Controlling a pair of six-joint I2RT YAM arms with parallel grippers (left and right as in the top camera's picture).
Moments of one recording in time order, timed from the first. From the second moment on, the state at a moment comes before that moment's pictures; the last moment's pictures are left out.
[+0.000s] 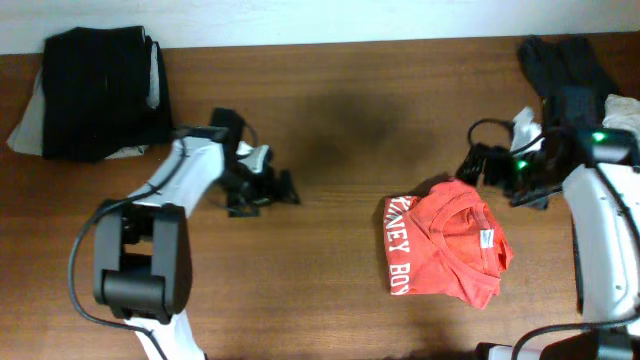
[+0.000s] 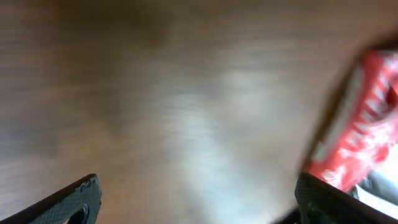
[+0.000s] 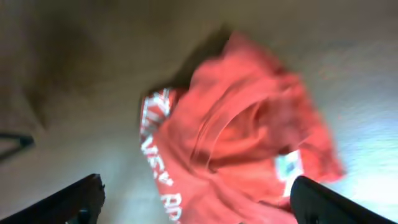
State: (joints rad) left arm -0.19 1.99 1.36 -0.97 0.53 -0.16; right arm -0.19 1.50 1.43 -1.24 -0.27 0.15
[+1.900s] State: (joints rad) left arm -0.68 2.13 1.36 -0.35 0.61 -0.62; right arm -0.53 1.49 1.51 -1.13 -0.20 0.18
